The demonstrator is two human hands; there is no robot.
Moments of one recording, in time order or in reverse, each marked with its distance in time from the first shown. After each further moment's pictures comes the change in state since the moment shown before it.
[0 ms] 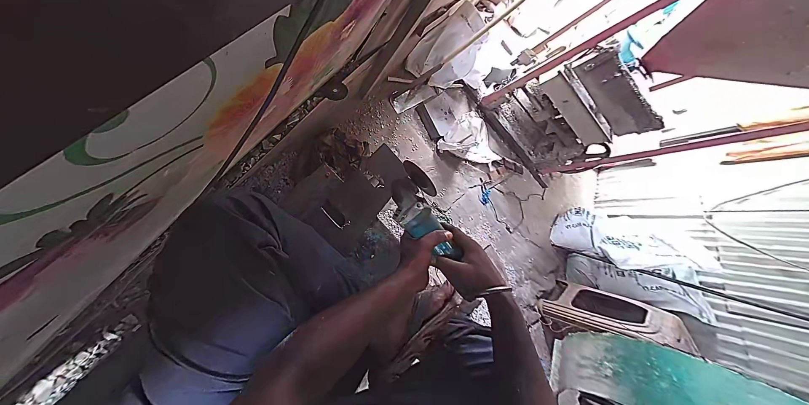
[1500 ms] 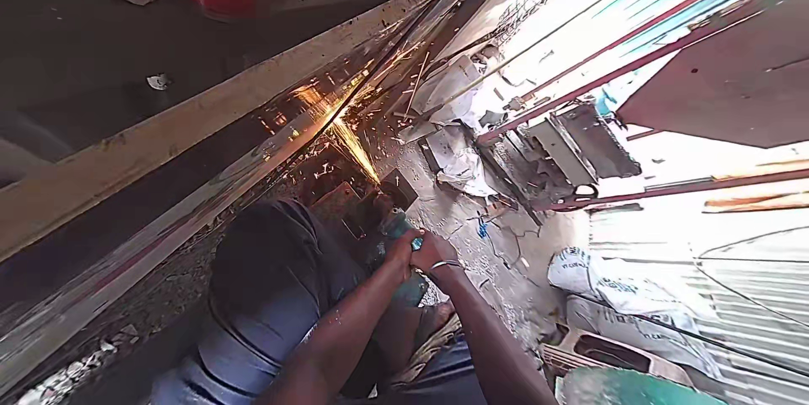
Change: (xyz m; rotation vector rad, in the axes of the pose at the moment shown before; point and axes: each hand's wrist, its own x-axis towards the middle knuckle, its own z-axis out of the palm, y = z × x) left_hand 0.021 0.030 -0.038 -0.024 0.121 -0.167; right_hand 0.046 -0.096 0.052 -0.669 -0.091 0.362
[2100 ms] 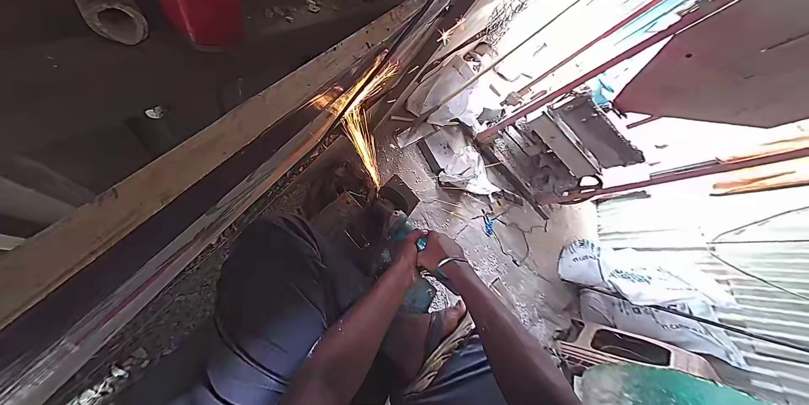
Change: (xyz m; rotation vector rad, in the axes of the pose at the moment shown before) left_hand 0.004 0.013 0.008 -0.011 0.036 -0.055; right_hand 0.010 -0.002 -0.019 -0.002 -0.083 0.015
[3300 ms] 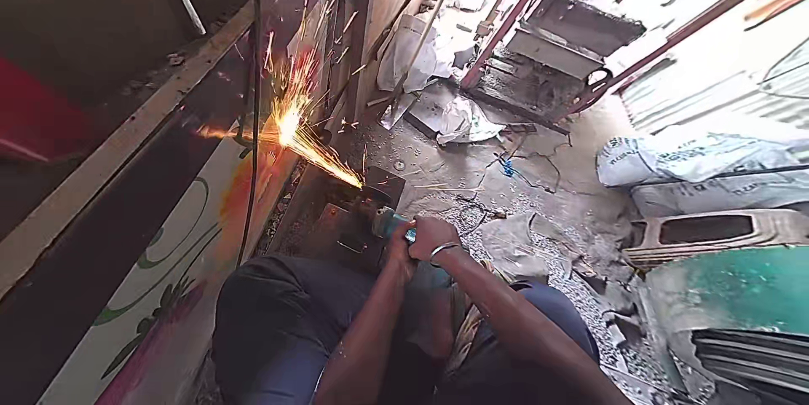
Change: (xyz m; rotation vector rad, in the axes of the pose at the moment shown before) left_hand -0.003 -0.009 -0.014 0.012 -0.166 0.125; right_hand -0.019 0.006 0.018 0.173 0.050 -0.053
